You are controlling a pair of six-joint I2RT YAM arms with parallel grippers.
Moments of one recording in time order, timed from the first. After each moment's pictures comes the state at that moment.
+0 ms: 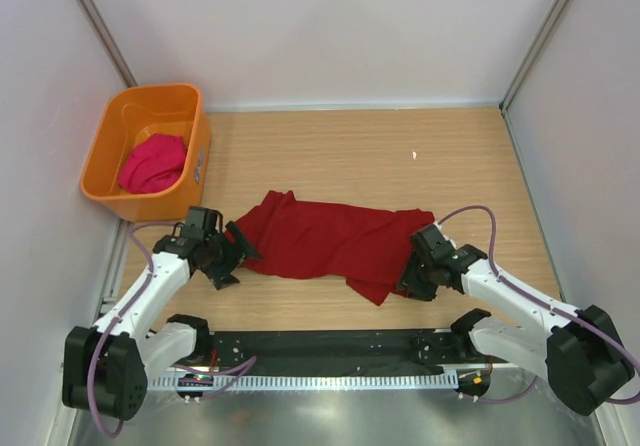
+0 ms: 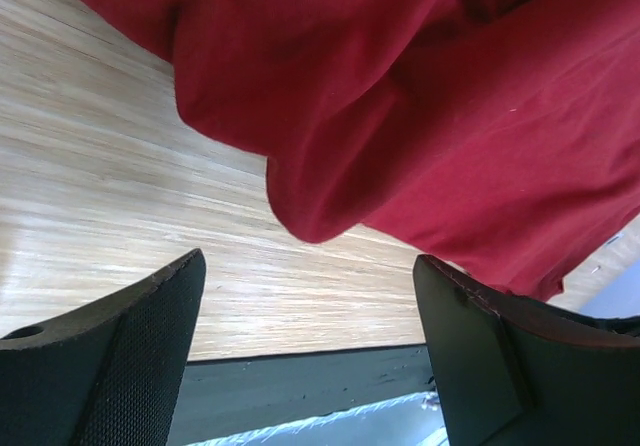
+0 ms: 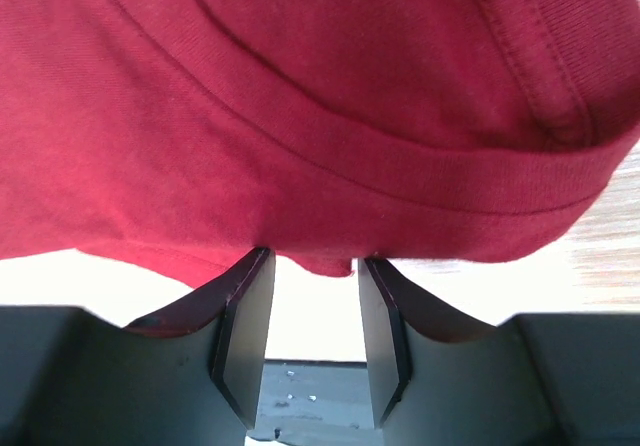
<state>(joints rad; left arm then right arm) -0.19 1.00 0.57 -0.69 0.21 -0.93 0.53 0.99 0.45 -0.66 -0.03 1.00</state>
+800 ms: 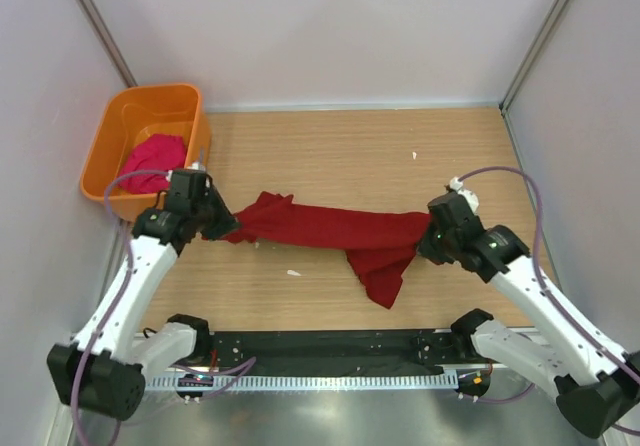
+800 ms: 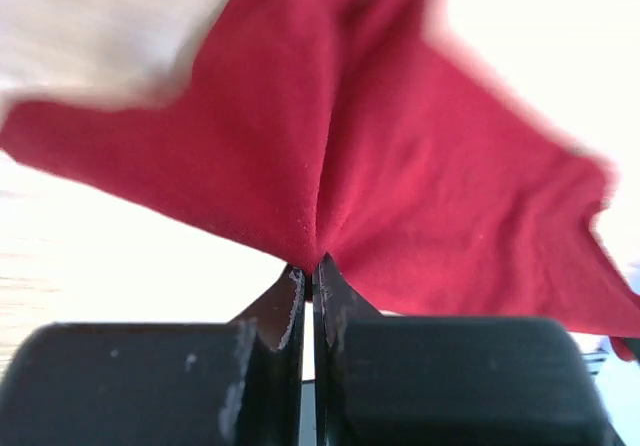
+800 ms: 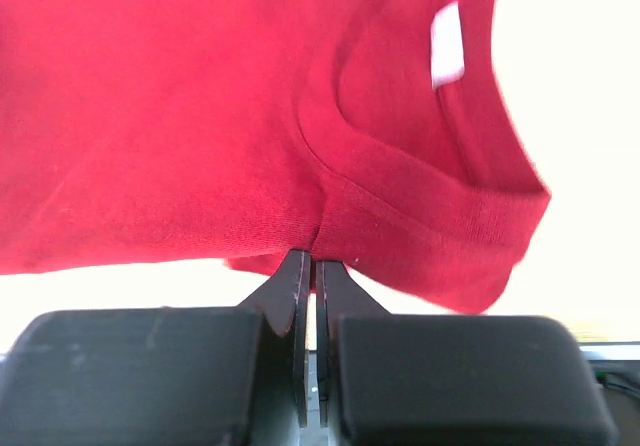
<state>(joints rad) -0.23 1.07 0.89 -0.76 0.09 -0.74 0.52 0.89 0.80 -0.90 0.17 0.84</state>
